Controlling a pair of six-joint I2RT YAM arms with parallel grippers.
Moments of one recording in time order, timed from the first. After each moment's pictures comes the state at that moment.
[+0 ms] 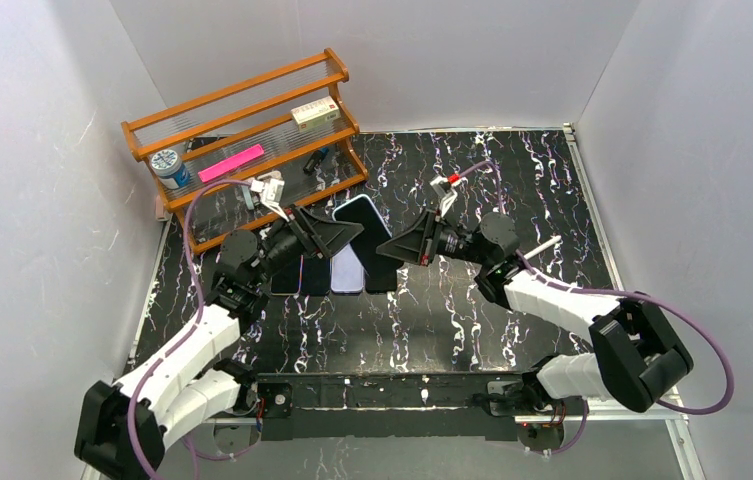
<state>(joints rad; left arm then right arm) -0.47 0.95 0.55 0.57 0.47 -0.93 0.64 1.32 0.61 0.90 -0.76 0.98</state>
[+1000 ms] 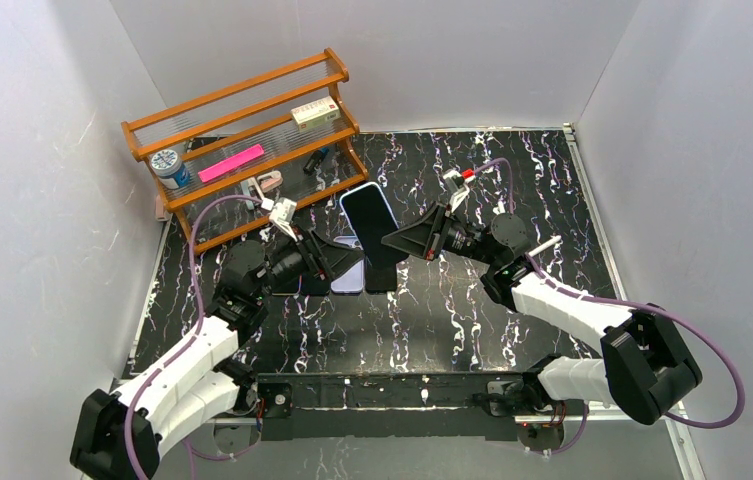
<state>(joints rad) -0.49 0.85 0.45 0.40 0.46 -0.79 0.62 1.24 0.61 0.90 -0.70 1.00</state>
